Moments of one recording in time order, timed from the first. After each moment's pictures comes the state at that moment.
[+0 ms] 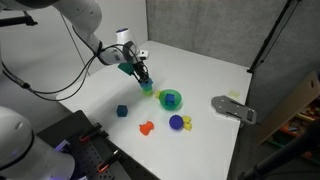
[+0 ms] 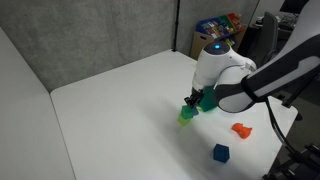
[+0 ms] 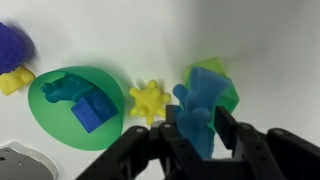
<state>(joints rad) 0.52 0.57 -0.21 -2.06 -0.28 2.73 0.69</state>
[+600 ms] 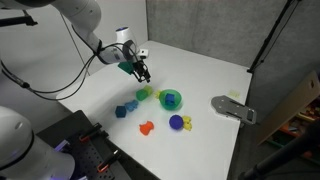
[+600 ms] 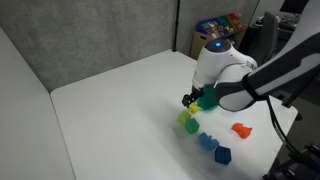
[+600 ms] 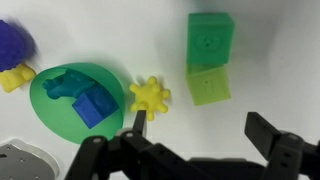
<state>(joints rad) 0.52 0.56 -0.21 -2.06 -0.28 2.73 0.69</state>
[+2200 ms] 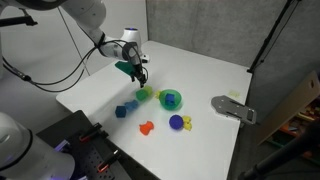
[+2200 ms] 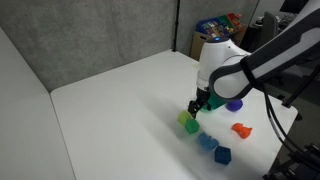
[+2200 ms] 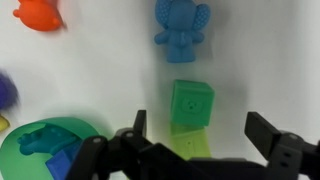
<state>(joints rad) 0.29 0.53 0.03 -2.06 -0.07 2.50 0.37</state>
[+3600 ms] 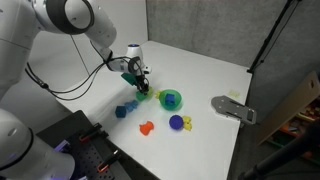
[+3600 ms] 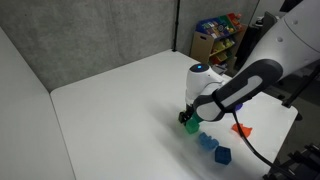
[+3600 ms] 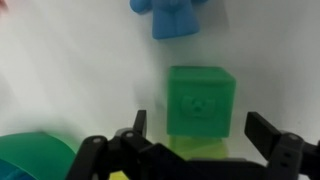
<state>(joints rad) 0.40 0.83 -0.07 -1.86 -0.08 2.62 0.53</state>
